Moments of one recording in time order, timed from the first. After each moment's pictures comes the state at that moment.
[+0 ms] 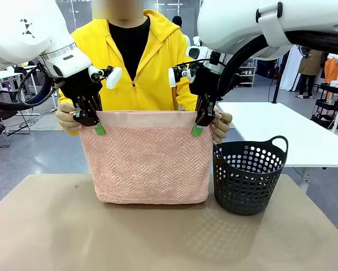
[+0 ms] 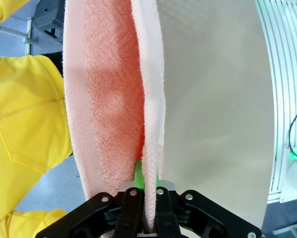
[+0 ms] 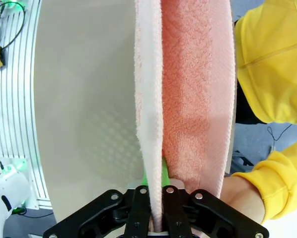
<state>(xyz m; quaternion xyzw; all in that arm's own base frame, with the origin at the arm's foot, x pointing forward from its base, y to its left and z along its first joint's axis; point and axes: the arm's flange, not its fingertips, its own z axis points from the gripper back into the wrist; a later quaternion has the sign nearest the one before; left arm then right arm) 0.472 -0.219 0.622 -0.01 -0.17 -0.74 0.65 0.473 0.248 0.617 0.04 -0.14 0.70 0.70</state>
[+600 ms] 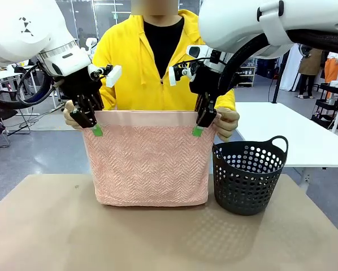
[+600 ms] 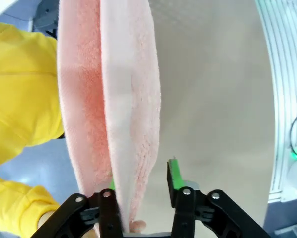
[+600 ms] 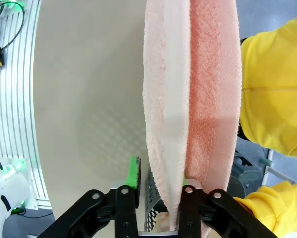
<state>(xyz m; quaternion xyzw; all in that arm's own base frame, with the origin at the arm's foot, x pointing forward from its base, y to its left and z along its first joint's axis) 0.468 -0.219 0.629 -0.01 -0.18 -0.74 0.64 0.471 0.247 0.622 0.03 -0.15 0.70 0.70</state>
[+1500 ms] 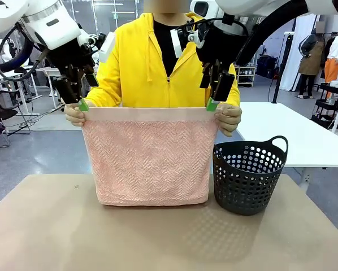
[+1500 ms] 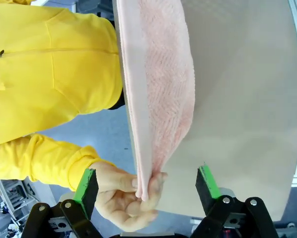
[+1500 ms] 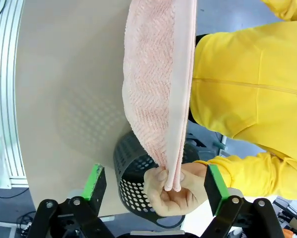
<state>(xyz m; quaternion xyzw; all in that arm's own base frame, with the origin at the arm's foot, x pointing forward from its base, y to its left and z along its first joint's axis) 0.425 -0.223 0.699 0.12 -0.23 -0.74 0.62 0.420 0.242 0.699 -0.08 -0.19 0.72 0.66</state>
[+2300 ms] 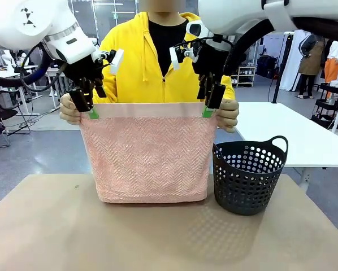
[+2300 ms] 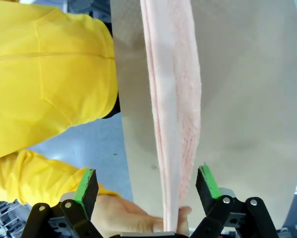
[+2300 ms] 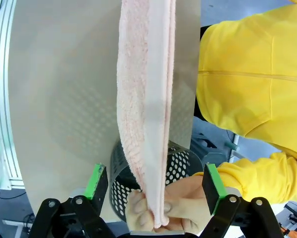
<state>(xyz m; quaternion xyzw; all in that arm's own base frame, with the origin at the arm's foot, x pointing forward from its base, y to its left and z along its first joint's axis) 0.481 -0.228 0.664 0.09 -0.21 -0.73 0.64 0.480 0.245 0.667 -0.05 -0.17 0.72 0.67</state>
